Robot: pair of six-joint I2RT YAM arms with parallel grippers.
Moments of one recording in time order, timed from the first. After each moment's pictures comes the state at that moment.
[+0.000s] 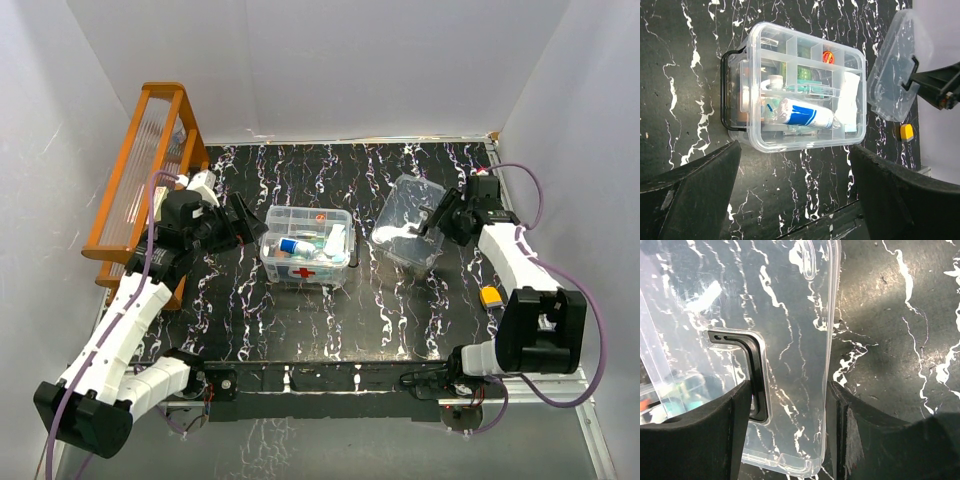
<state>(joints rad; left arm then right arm) -0.32 0.98 0.99 -0.57 0.19 -0.58 -0.07 1.40 0.96 -0.43 -0.10 0.51</state>
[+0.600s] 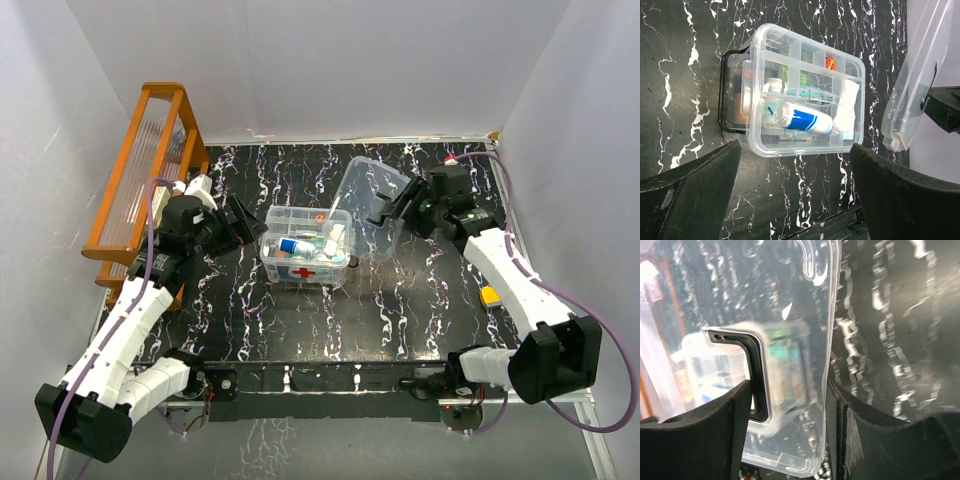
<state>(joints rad) -0.32 0.97 0.93 -0.50 0.17 -0.67 0.19 1.27 1.09 -0.54 -0.16 0.74</state>
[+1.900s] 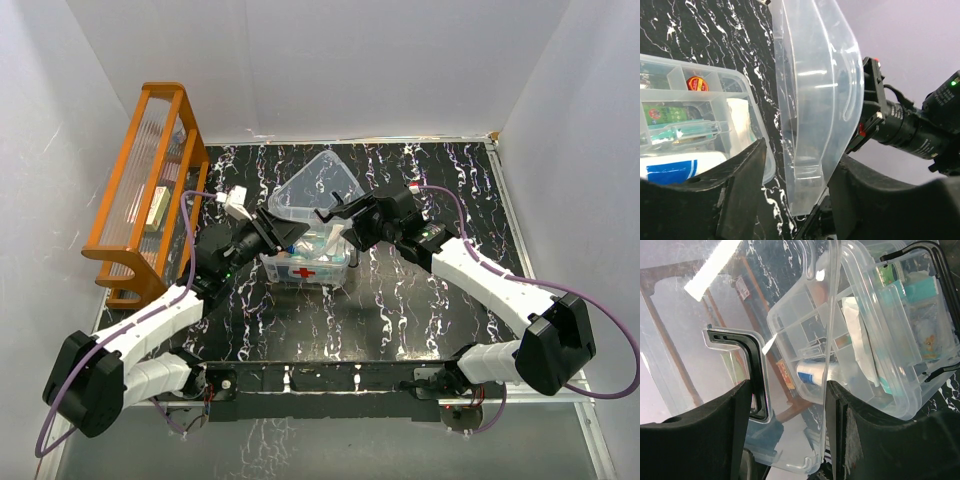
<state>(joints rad) -0.55 1.08 0.54 0.50 0.23 -0.94 0.61 1.31 1.04 -0.33 0.02 1.50</state>
